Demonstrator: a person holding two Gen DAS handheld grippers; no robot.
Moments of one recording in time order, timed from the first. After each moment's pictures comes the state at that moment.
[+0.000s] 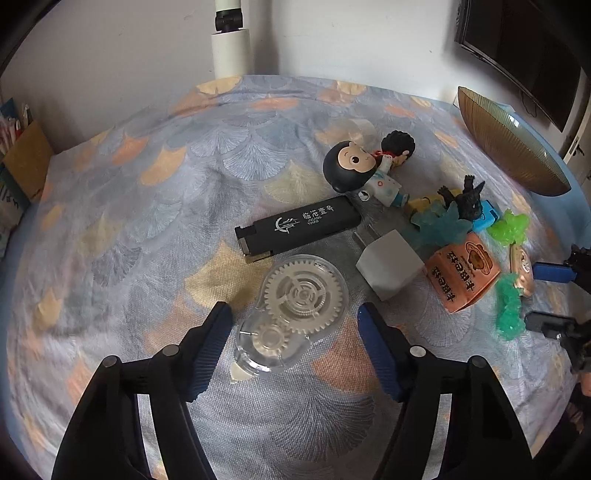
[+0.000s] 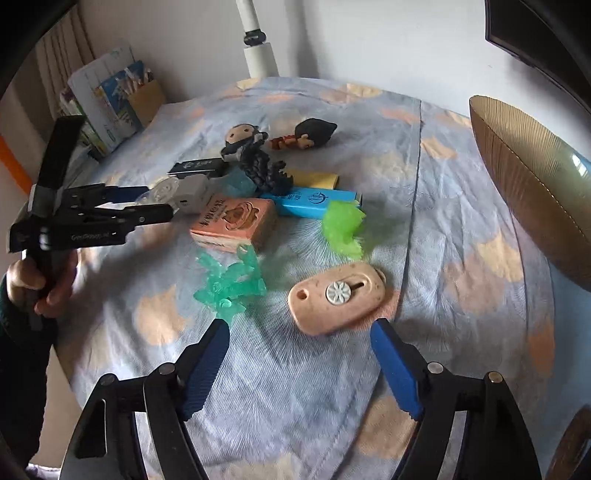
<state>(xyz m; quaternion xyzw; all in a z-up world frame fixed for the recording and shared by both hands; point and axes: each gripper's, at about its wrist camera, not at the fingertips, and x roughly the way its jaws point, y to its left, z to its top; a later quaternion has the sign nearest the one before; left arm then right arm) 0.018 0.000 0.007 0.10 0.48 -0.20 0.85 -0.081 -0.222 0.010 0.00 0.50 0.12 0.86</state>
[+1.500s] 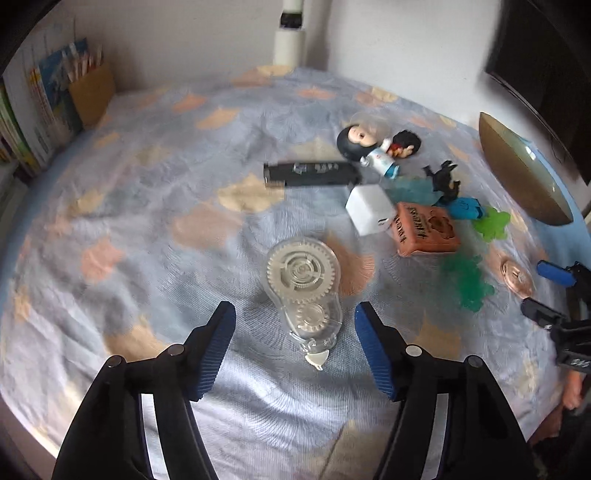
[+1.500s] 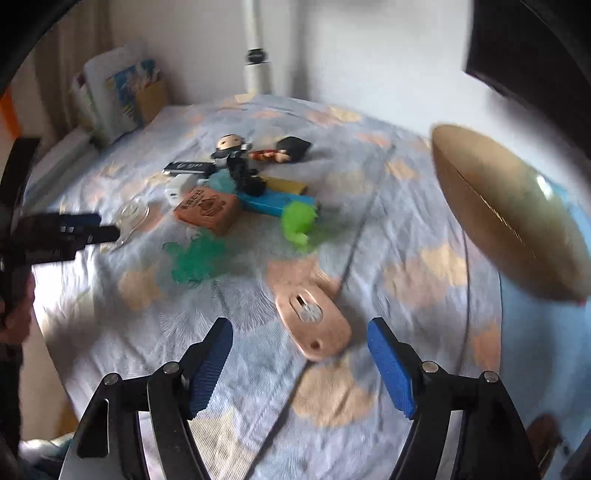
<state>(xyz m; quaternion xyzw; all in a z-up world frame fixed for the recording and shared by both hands) -0.037 0.012 0.008 0.00 0.50 -0.12 0.86 -0.115 -0.247 0.023 -0.07 0.45 0.11 0.88</state>
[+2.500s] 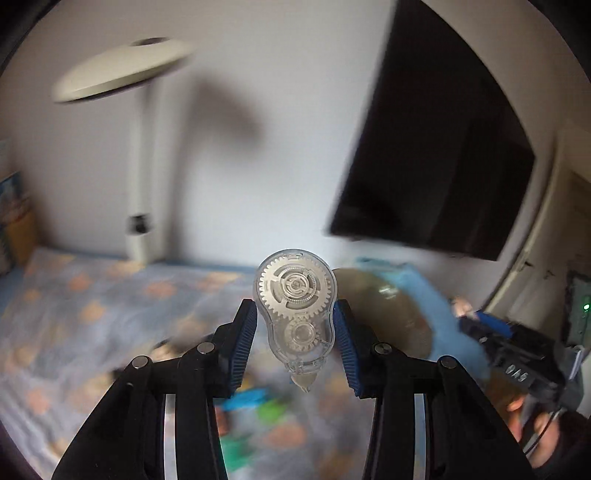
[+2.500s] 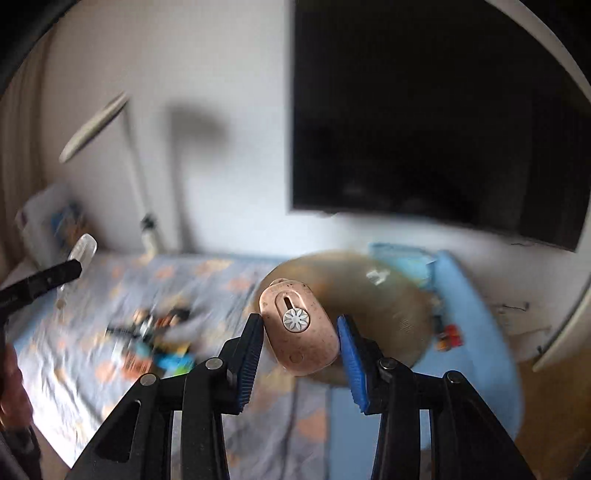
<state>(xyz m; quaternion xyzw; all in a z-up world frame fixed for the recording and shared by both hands) -0.048 -0.145 0.199 -0.06 0.27 -0.27 0.92 -0.137 -0.364 0.188 0.02 0.28 -0.07 0.96</state>
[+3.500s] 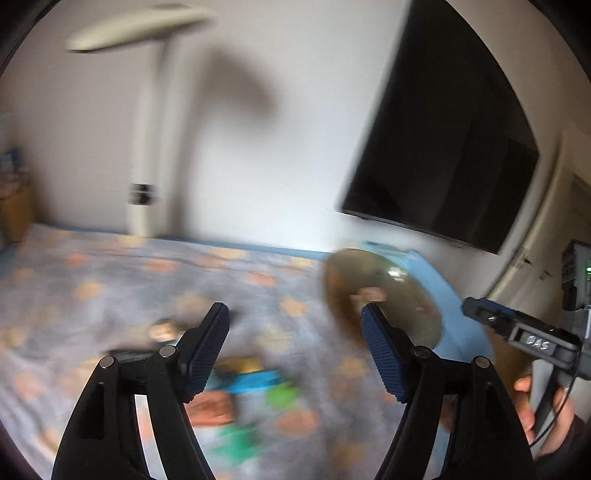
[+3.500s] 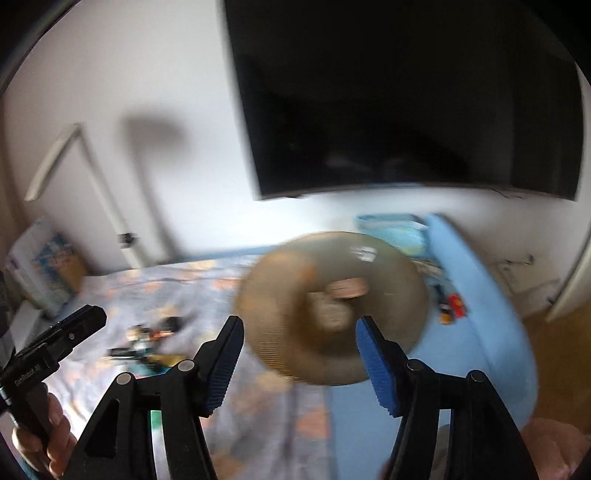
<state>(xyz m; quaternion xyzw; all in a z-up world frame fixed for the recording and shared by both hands) -0.056 -0.091 0.159 -0.07 0.29 -0.24 0.92 -0.120 -0.387 0.182 0.10 0.32 -0.06 0.94</state>
